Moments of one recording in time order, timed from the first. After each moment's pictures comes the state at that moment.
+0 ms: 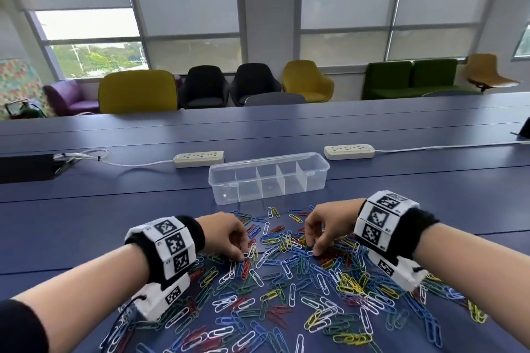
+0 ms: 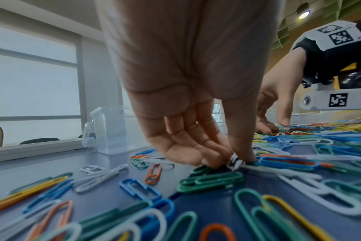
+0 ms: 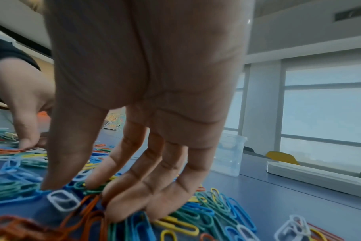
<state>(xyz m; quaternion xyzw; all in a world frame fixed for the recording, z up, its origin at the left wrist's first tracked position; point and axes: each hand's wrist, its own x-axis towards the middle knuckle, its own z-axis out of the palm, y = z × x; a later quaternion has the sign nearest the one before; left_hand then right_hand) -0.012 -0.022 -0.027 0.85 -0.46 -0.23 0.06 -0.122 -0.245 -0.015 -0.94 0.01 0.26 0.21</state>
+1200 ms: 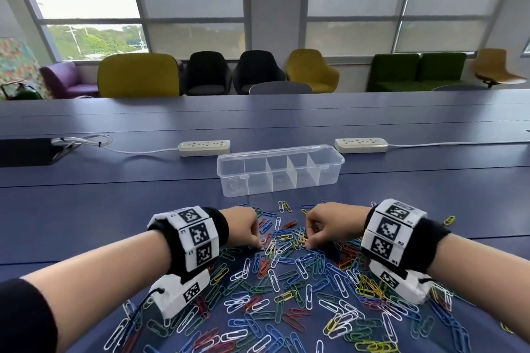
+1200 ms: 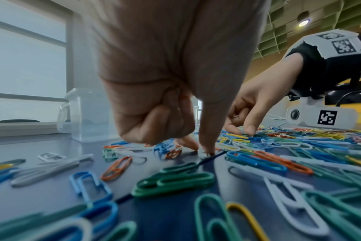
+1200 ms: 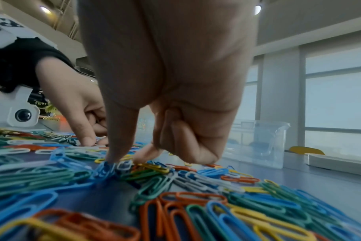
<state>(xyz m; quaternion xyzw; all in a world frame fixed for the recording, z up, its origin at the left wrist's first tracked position) -0.012 -0.041 -0.029 0.89 -0.41 -0.22 -0.01 -0.109 -0.216 -0.025 -0.97 0.04 0.21 0.13</state>
